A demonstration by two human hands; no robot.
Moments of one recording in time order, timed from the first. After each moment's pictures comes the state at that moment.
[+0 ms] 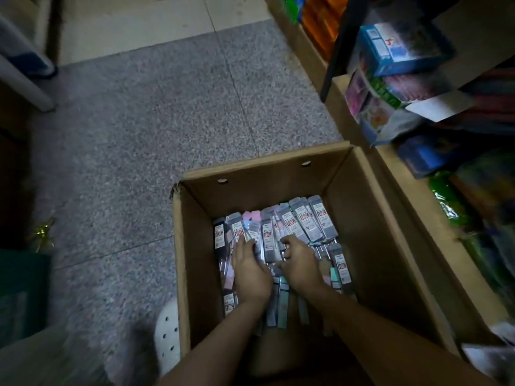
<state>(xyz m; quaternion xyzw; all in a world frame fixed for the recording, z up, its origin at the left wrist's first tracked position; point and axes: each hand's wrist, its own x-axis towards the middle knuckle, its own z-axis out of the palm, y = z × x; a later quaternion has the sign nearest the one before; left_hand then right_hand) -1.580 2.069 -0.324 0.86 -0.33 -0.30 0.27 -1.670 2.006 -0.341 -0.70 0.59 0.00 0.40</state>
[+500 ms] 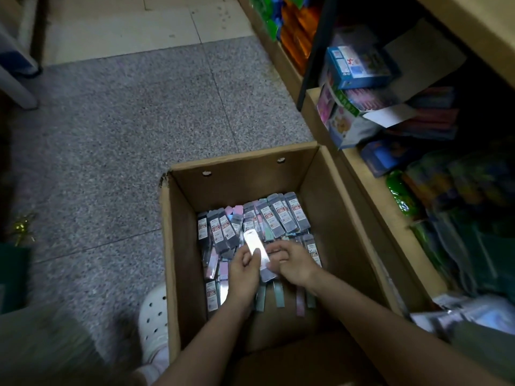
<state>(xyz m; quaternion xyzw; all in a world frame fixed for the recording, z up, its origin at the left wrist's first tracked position) -1.614 2.092 -0.313 0.71 -0.12 -0.48 0.50 -1.715 2.017 -0.290 -0.57 0.55 -0.02 0.61</state>
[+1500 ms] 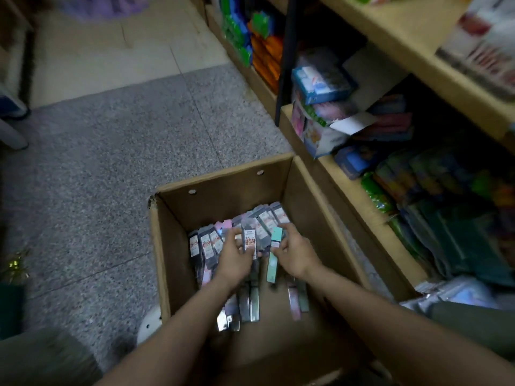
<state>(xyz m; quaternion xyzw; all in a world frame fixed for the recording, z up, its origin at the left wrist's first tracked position) -1.589 2.056 -0.264 0.72 -0.32 -0.48 0.40 -1.733 2.000 -0.260 -0.68 0.58 -0.11 0.44</state>
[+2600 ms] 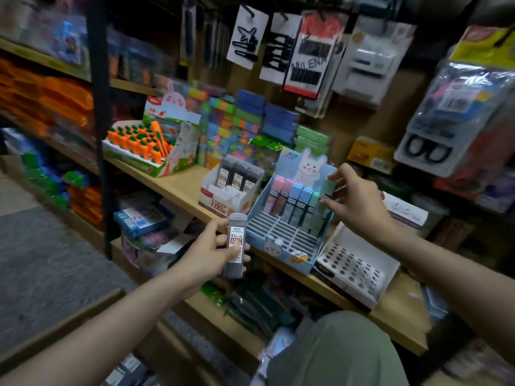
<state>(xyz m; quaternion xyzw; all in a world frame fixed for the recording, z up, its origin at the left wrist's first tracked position) -1.756 1.955 -0.003 0.30 -0.55 -0.66 0.40 -2.013 2.017 0.129 -0.66 0.67 -0.31 -0.12</state>
